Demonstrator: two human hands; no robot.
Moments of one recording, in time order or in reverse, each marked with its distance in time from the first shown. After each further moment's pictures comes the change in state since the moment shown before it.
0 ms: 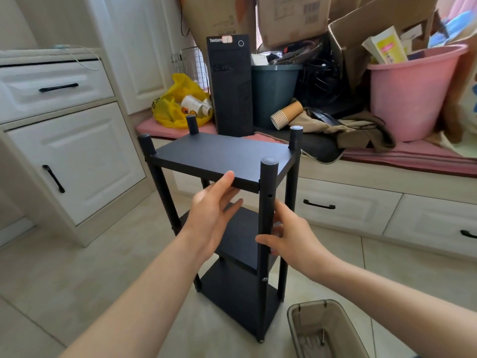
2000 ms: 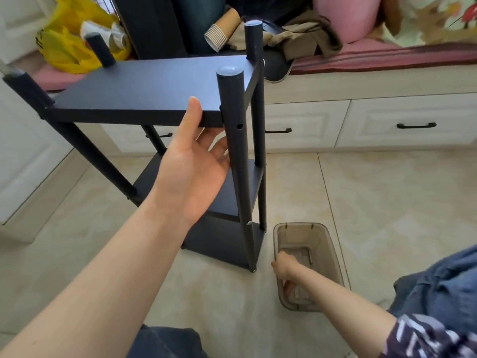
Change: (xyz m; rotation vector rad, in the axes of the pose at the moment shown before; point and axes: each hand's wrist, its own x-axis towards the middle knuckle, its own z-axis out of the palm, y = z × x) left_hand -0.030 -0.013 0.032 -0.251 -0.406 -0.177; right_hand -0.087 0.248 0.097 -0.385 -0.226 1.003
